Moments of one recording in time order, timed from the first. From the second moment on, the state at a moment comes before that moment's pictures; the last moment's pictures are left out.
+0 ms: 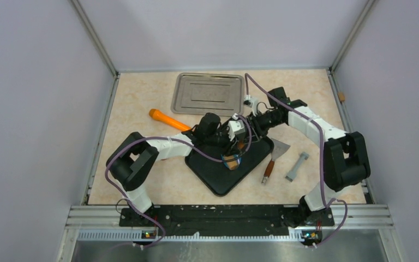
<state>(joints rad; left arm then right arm) -0.77 1.75 0.94 0.25 0.59 0.15 0.35 1.61 1.17 -0.69 -0.82 -0.31</state>
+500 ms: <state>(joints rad) -0.72 1.68 0.88 0.12 0.61 0.19 0.41 1.69 1.14 -0.59 -0.87 -0.21</state>
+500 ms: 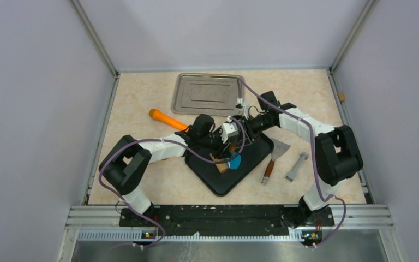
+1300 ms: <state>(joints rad) -0.78 1.71 0.96 0.09 0.63 0.22 0.40 1.57 1.15 -0.76 -0.78 -0.30</state>
